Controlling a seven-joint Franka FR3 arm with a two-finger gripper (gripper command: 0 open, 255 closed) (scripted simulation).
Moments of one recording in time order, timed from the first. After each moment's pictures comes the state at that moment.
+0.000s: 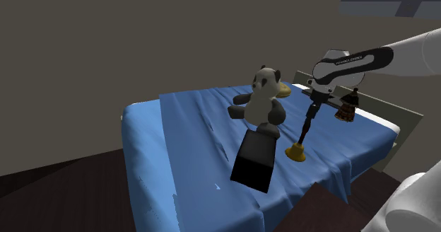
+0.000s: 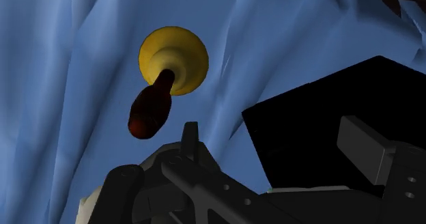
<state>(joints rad) -0.12 -0.17 -0.50 -2.24 -0.06 2.06 -0.75</state>
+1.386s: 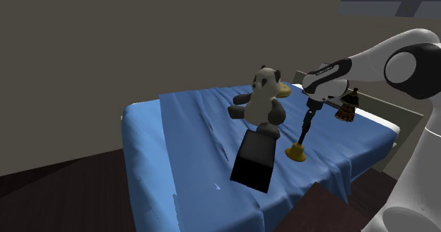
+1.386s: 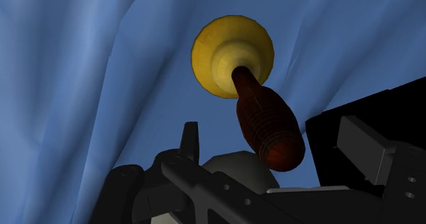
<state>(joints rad) -0.18 0.16 -0.56 -2.08 0.11 2.21 -0.99</state>
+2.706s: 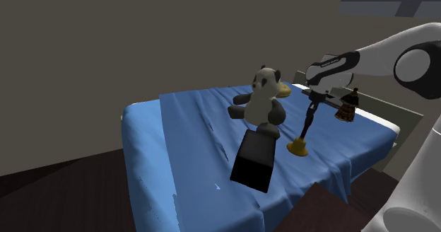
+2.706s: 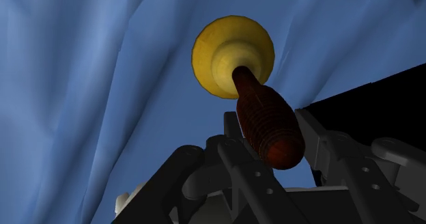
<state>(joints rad) -0.17 0.11 -0.57 -2.03 0.07 2.11 -0.96</state>
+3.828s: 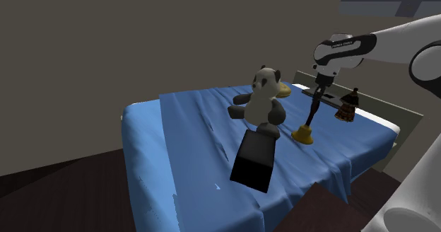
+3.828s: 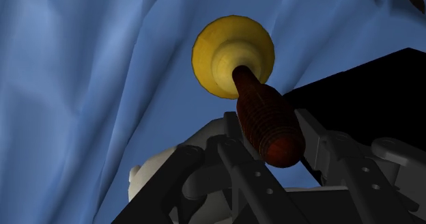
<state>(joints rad) -0.16 0.03 -0.57 -1.88 0.02 1.90 -0.92</state>
